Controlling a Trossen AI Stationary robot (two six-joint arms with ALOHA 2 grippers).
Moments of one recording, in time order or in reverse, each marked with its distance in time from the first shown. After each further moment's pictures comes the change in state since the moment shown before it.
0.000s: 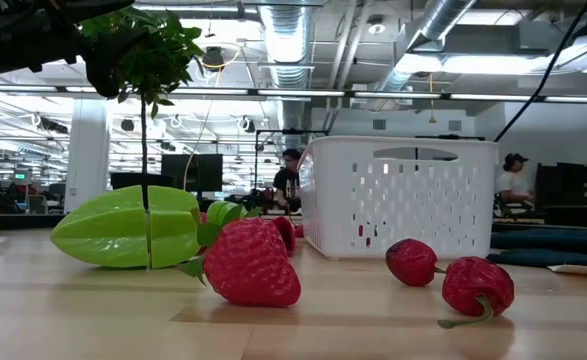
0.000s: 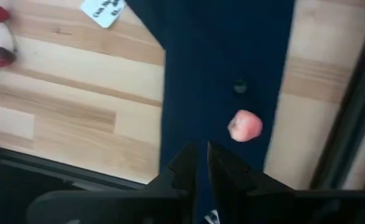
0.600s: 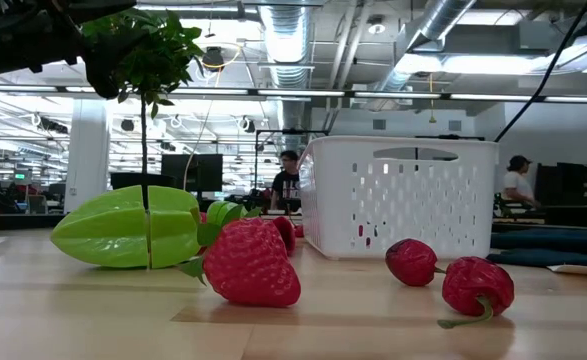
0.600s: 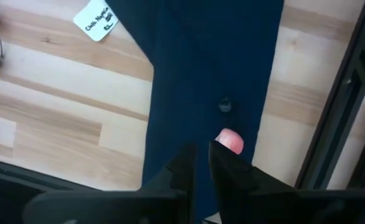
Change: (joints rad) left arm 0.000 0.000 0.000 -0.001 -0.023 -0.005; right arm -0.003 0.000 0.000 -0.058 0.011 -0.063
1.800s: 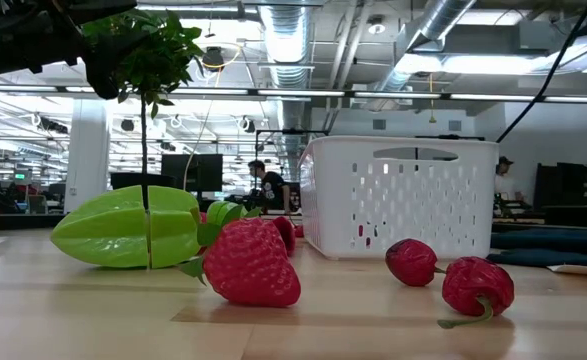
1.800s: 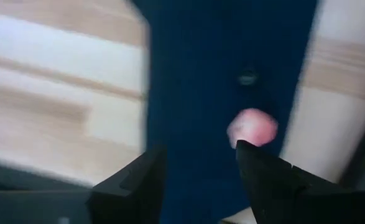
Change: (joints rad) left arm 0.000 0.000 0.000 -0.007 -0.002 -0.003; right arm 0.000 0.002 -0.200 0.300 -0.076 0.048
